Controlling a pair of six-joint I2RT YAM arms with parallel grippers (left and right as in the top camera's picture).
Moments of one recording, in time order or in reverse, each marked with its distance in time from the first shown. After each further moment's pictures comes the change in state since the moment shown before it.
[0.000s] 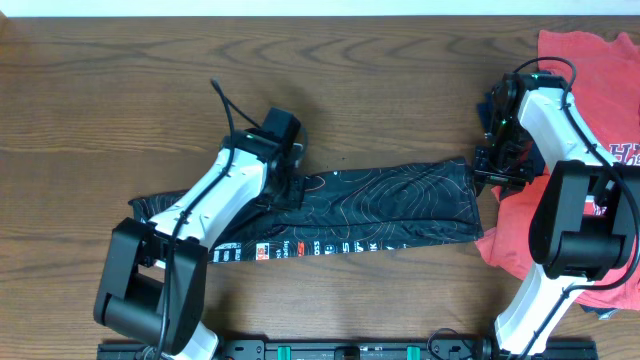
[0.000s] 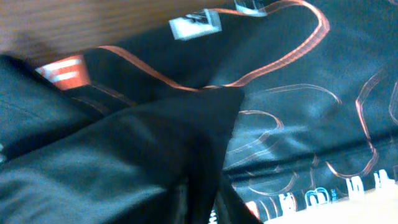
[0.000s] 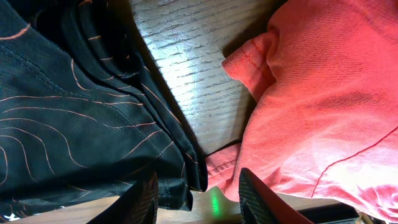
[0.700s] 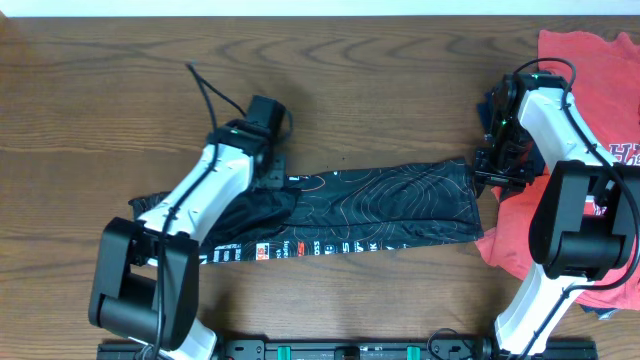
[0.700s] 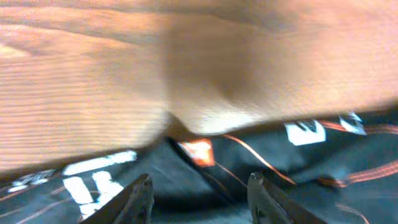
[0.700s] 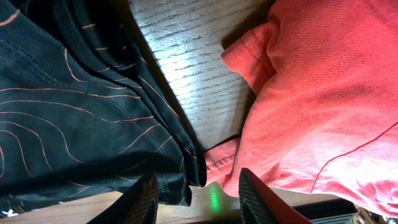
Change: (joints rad) left arm 0.091 0.002 0.003 0.163 -0.253 -0.021; right arm 0.000 0.000 0.000 -0.016 0.000 0.000
